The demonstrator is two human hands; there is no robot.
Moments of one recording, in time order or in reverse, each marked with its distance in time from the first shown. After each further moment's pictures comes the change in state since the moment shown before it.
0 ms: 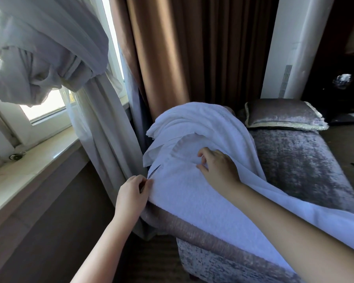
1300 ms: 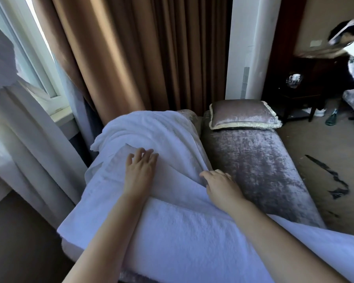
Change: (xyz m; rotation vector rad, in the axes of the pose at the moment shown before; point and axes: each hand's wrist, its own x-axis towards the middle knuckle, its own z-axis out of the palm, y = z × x) left_hand 0.092 0.119 0.151 0.485 0.282 0.712; right_hand -0.042 0.160 -0.042 -0.233 -0.304 0.207
